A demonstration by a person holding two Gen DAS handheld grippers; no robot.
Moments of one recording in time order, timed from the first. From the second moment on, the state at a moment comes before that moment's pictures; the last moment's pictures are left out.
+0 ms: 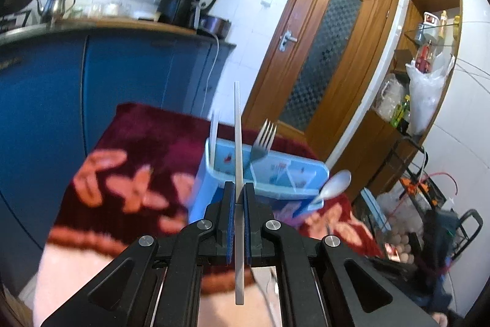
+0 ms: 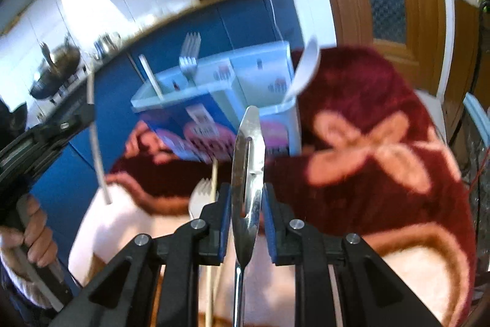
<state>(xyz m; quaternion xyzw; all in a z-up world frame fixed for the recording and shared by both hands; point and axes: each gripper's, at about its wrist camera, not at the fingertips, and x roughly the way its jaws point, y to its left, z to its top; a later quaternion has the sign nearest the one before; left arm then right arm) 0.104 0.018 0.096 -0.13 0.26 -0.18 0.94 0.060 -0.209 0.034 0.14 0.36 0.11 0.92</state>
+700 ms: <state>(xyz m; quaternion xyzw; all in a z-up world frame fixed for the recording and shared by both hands) 0.174 -0.010 0.106 -0.11 0.14 -0.10 0.98 0.065 -0.229 0.069 0.14 0.21 0.08 0.96</state>
